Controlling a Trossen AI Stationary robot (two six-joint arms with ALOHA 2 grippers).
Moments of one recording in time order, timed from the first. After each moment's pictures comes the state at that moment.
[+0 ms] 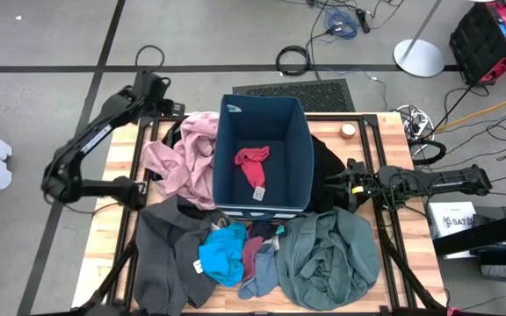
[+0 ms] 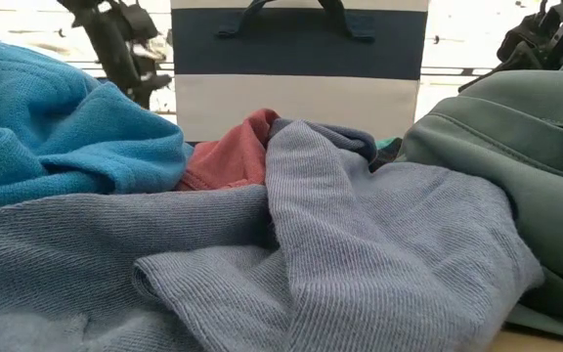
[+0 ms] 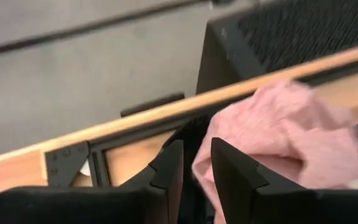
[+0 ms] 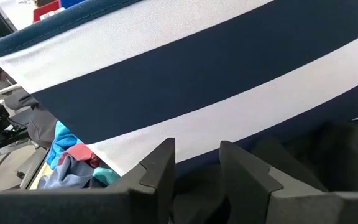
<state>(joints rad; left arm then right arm) 1.09 1.20 1.07 -0.74 -0.07 -0.12 0.08 0.20 0.14 -0.13 0.21 0.42</state>
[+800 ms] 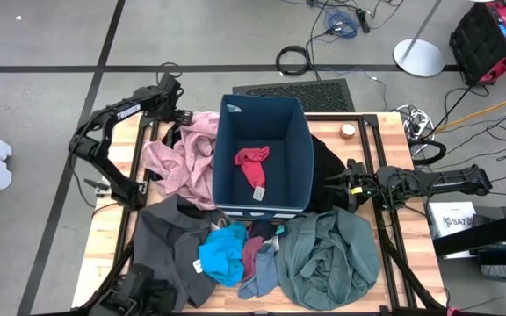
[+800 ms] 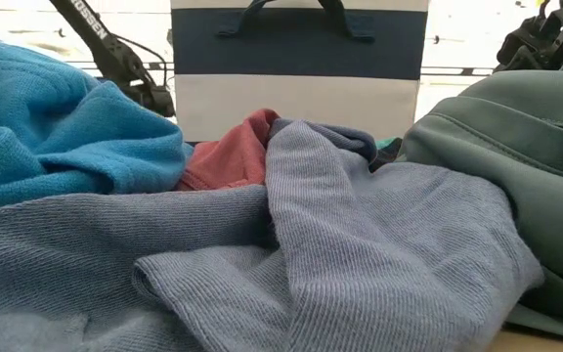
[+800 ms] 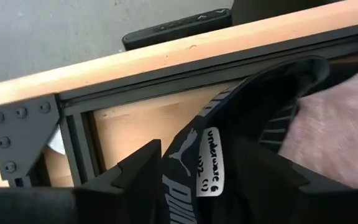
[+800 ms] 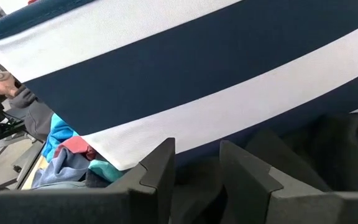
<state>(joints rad) 1.17 1.61 1.07 -0.69 -0.09 -0.17 0.08 0.20 0.14 -0.15 0.21 0.41</state>
